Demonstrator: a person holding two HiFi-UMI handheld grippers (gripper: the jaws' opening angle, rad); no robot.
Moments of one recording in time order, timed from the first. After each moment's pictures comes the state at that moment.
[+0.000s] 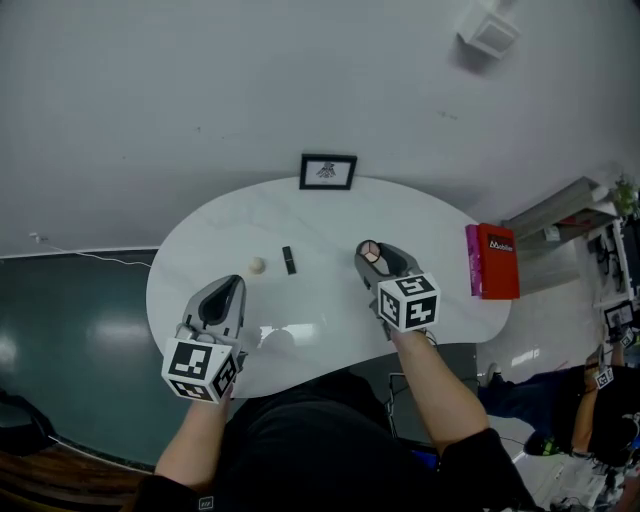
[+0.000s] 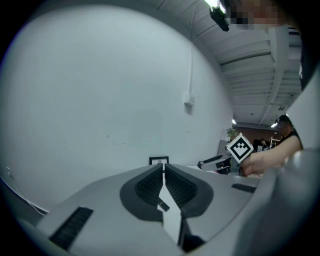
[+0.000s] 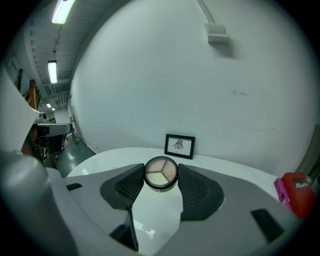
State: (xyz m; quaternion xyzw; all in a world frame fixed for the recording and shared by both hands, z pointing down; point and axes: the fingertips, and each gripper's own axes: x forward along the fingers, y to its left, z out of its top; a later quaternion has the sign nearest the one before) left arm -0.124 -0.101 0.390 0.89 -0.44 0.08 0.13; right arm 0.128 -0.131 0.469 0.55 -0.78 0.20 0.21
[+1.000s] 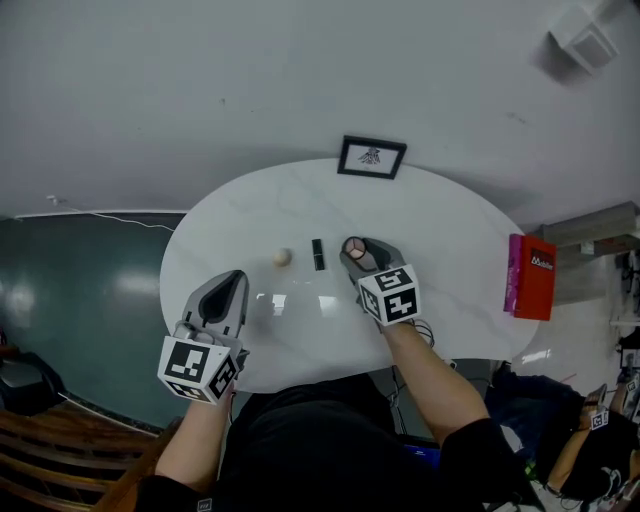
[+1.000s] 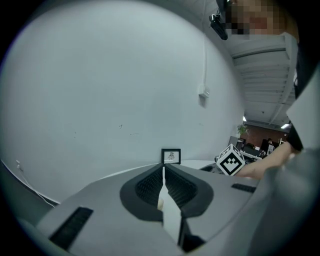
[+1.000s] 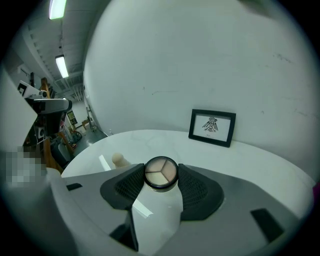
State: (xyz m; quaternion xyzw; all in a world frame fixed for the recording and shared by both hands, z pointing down) left arm -0.153 -0.135 0.421 0.86 -0.47 0.11 0.17; right arm 0.046 -0.182 0.567 0.45 -0.82 0.23 0.27
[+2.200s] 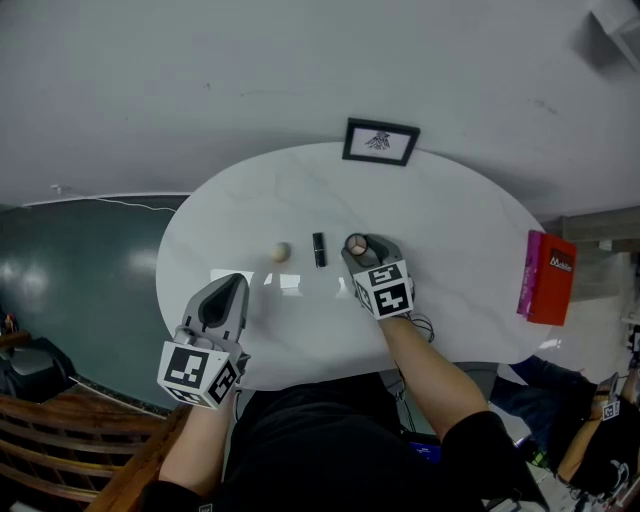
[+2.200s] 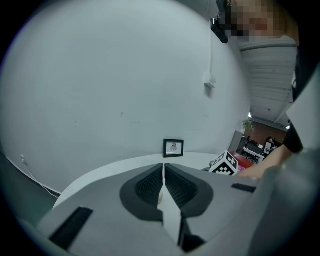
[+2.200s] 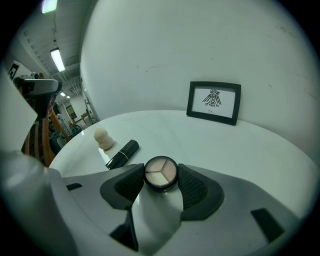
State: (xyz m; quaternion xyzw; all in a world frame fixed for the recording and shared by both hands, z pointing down) left arm -0.141 -0.140 0.455 0.84 -0.48 0.15 0.20; right arm 0.054 -0.188 0.645 0.43 -0.81 0.26 0.31
